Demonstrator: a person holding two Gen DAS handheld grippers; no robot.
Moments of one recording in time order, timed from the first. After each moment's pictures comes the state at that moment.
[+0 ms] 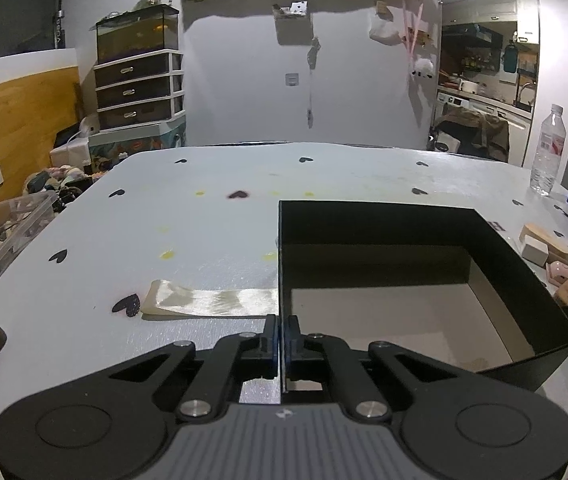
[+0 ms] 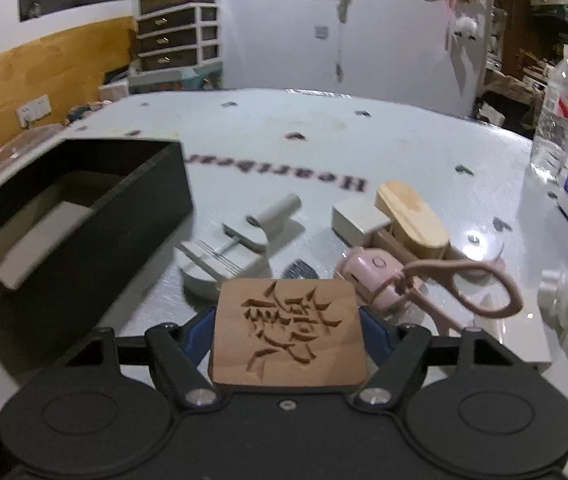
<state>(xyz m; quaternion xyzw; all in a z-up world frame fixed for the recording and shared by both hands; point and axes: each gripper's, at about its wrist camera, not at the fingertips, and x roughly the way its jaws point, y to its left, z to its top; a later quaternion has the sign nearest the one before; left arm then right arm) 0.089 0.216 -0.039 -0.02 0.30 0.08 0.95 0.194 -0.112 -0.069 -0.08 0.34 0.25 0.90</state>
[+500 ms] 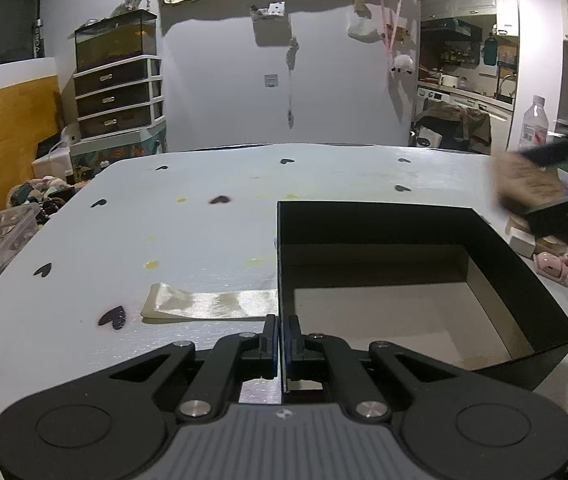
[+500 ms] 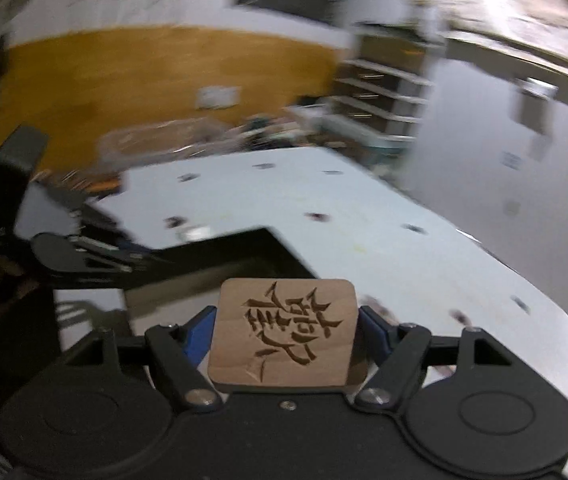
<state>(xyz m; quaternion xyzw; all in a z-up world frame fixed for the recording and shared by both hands) 0.093 0.214 -0.038 0.00 0.30 0.05 0.95 0.186 0.007 0.029 -0.24 0.22 0.51 0.80</state>
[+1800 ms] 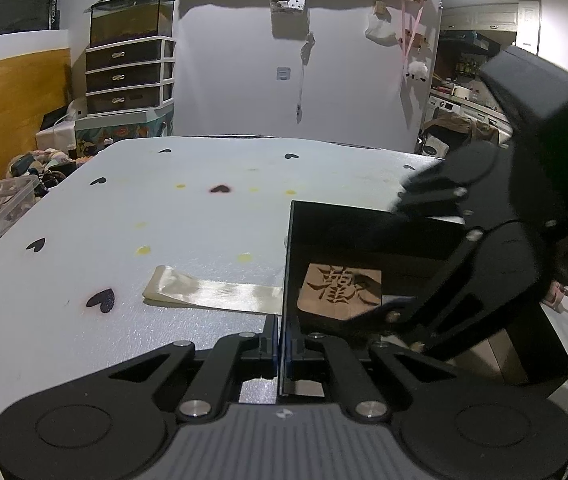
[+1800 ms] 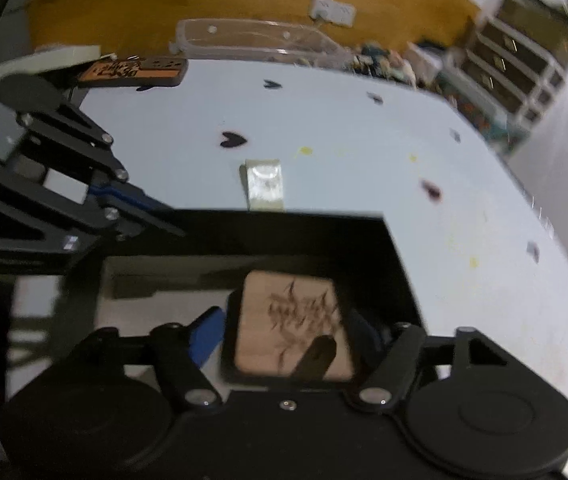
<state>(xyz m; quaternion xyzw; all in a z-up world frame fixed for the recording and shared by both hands) 0.101 0.218 -0.037 -0.05 0.31 0.06 0.95 0.220 0.122 -0.030 -0.36 0.28 0.57 0.68</state>
